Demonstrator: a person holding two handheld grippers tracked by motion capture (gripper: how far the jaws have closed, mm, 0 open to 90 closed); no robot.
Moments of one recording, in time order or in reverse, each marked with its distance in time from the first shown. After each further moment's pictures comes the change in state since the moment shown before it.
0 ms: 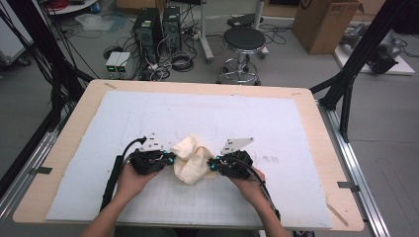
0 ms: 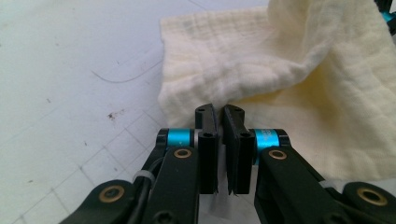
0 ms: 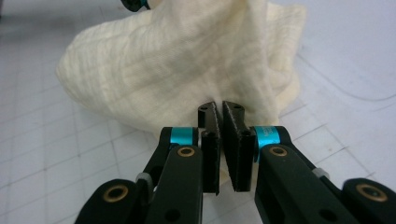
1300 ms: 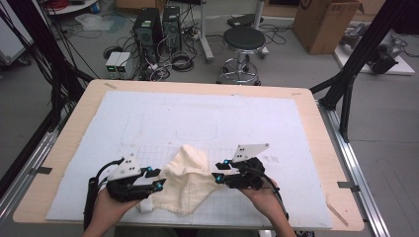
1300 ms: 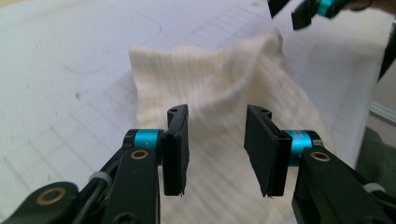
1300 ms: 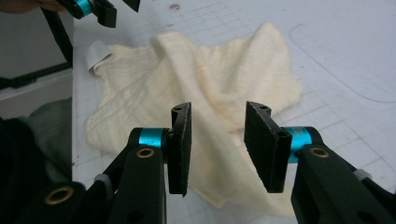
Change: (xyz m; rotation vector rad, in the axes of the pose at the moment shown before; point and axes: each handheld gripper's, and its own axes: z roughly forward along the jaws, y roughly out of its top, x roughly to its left) left arm -0.030 -0.012 -0.054 -0.088 -0.096 -0.006; right arm 0.019 -0.003 -0.041 -0.044 0.069 0.011
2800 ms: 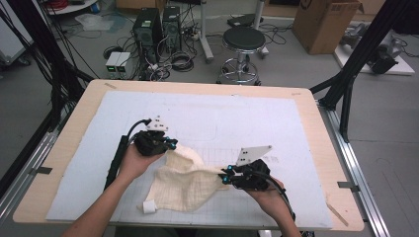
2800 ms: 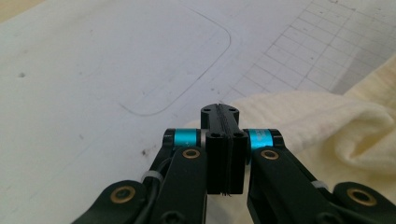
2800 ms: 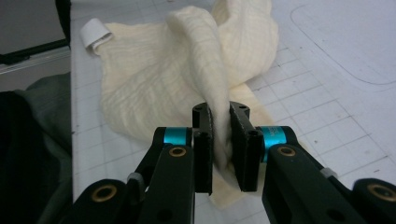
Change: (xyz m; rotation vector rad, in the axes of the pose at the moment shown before) left arm 0.063 0.044 0.061 0.165 0.086 0.015; right arm 0.007 -0.005 -0.012 0.072 -0.006 -0.052
